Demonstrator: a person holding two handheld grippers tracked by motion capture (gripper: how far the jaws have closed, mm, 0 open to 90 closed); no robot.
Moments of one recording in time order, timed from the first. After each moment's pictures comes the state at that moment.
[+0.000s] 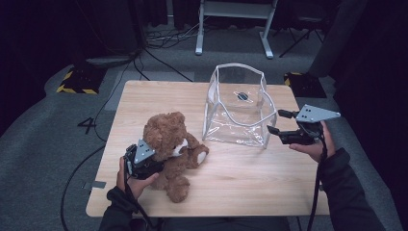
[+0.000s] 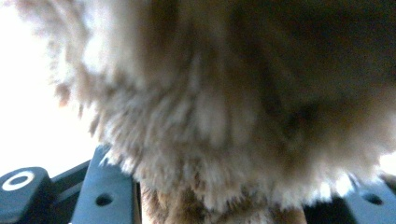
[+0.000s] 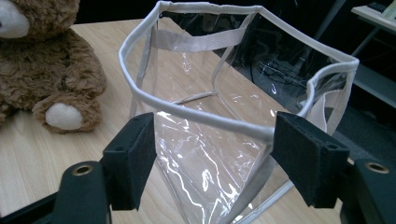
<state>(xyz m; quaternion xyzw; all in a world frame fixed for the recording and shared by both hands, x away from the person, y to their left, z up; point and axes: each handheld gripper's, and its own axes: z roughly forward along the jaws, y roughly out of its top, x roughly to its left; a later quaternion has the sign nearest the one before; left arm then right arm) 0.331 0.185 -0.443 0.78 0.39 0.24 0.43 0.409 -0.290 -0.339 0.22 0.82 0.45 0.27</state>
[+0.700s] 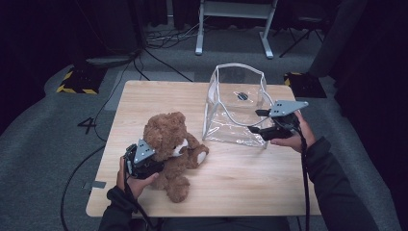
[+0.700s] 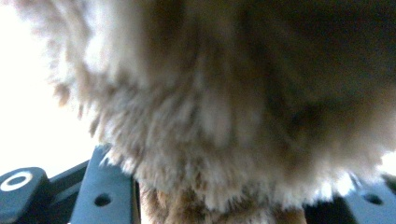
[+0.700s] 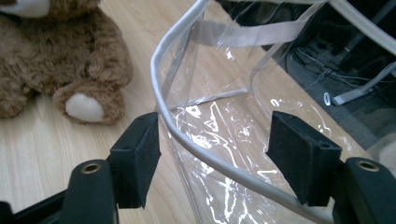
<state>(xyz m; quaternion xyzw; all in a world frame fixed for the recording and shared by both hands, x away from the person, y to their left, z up) 0.332 0.186 -0.444 0.78 0.38 0.24 0.43 0.437 -0.238 -0.344 0.16 0.87 0.41 0.22</state>
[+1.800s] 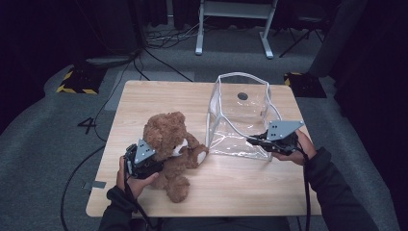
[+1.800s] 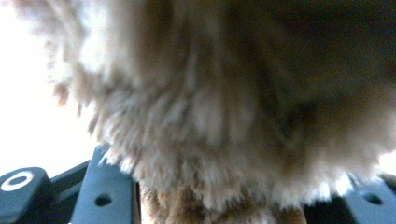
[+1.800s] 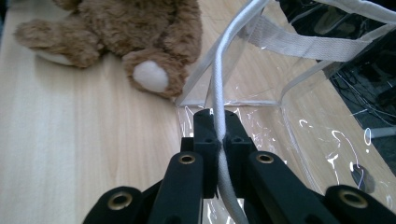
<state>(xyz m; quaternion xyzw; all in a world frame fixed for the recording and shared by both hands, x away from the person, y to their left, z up) 0.332 0.186 -0.443 0.78 0.38 0.25 0.43 0.394 -0.232 -0.357 0.04 0.90 0.39 0.20</state>
